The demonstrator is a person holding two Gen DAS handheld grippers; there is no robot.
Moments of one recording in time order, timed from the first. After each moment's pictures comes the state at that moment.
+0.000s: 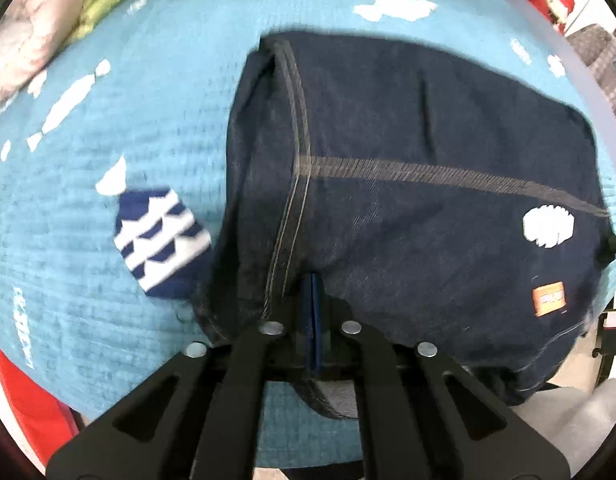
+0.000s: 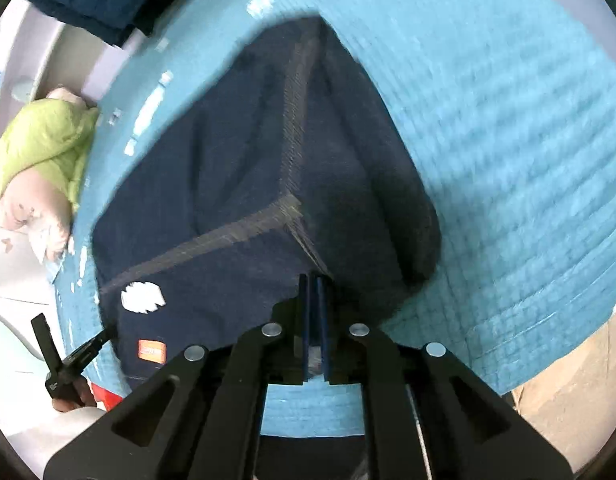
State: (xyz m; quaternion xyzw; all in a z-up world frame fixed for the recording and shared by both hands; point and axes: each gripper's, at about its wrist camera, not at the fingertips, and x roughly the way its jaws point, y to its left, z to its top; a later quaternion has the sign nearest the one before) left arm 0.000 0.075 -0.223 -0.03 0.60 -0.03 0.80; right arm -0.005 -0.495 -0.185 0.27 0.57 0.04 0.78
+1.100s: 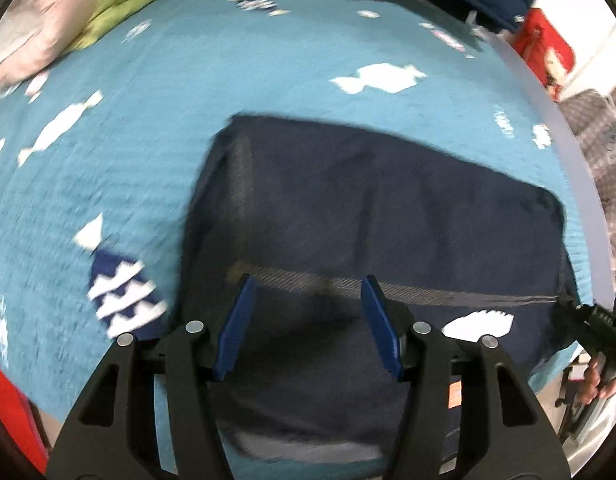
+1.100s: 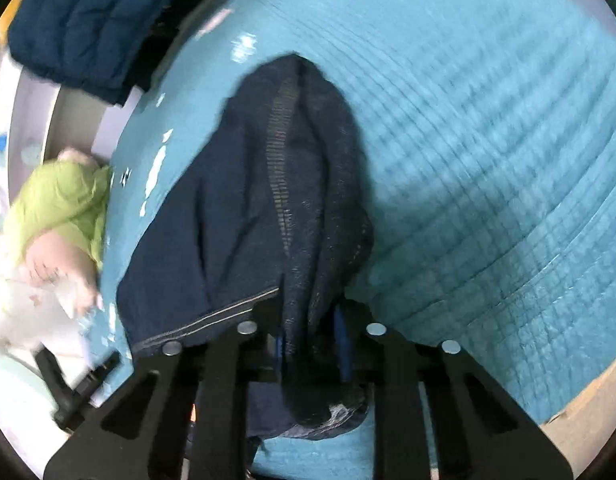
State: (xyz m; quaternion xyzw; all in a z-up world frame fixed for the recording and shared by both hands) left arm 0.051 0.042 -0.185 -0.11 0.55 -0.05 0.82; right arm 0.006 -0.494 -0.203 0.32 0.52 0.01 0.79
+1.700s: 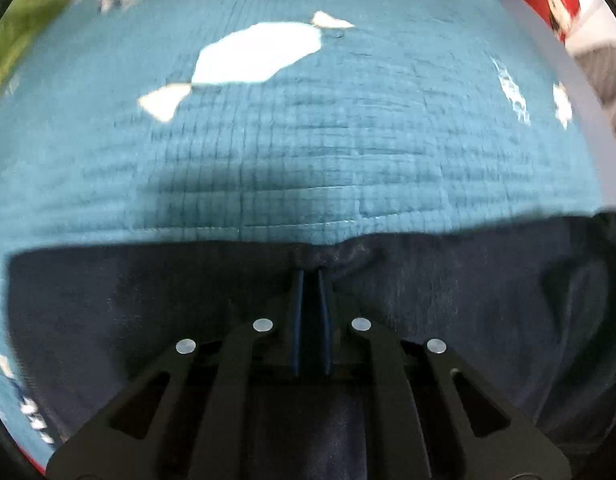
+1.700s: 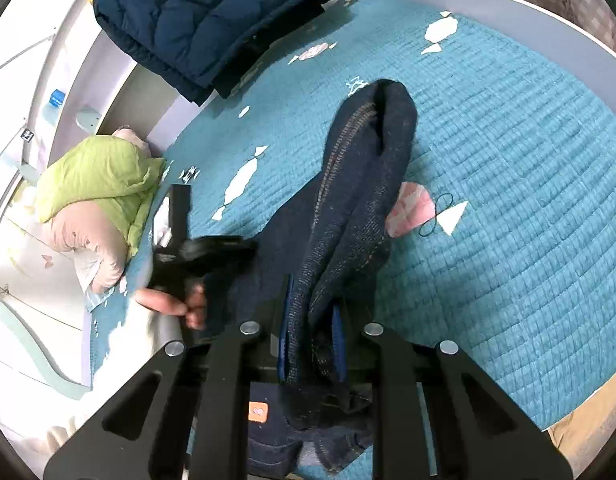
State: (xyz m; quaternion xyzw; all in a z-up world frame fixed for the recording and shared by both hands) left arm 0.213 -0.118 -0.244 -0.03 0.62 -0.06 0.78; right arm 0.019 -0.442 -0.139 0.30 0.46 0.08 0.83
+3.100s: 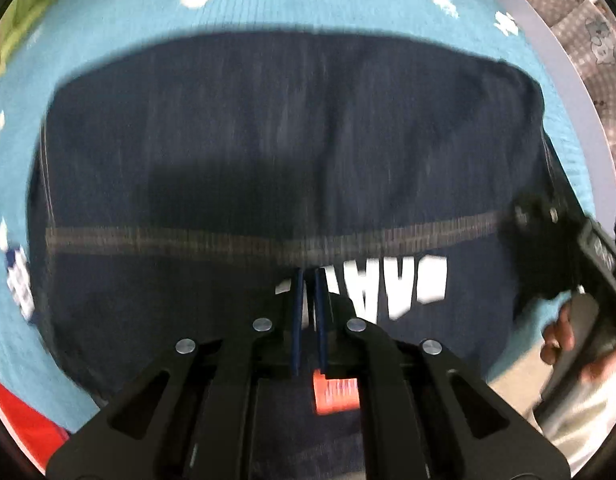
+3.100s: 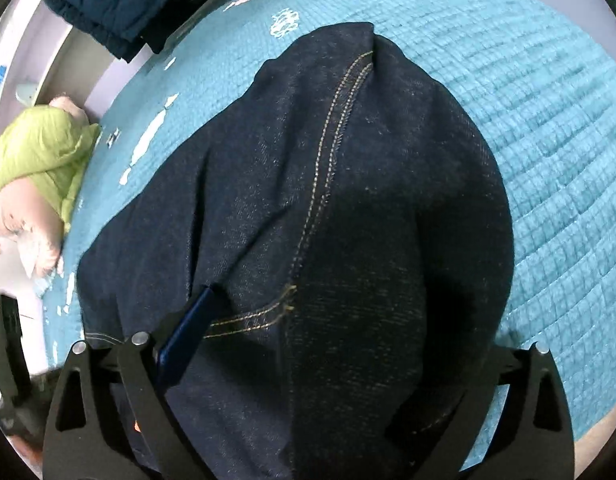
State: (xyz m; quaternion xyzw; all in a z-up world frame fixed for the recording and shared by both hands) left arm 0.047 -0.100 -0.223 -0.04 0.66 -0.11 0.74; right arm 0.044 -0.442 -0.237 0.23 0.54 0.02 0.81
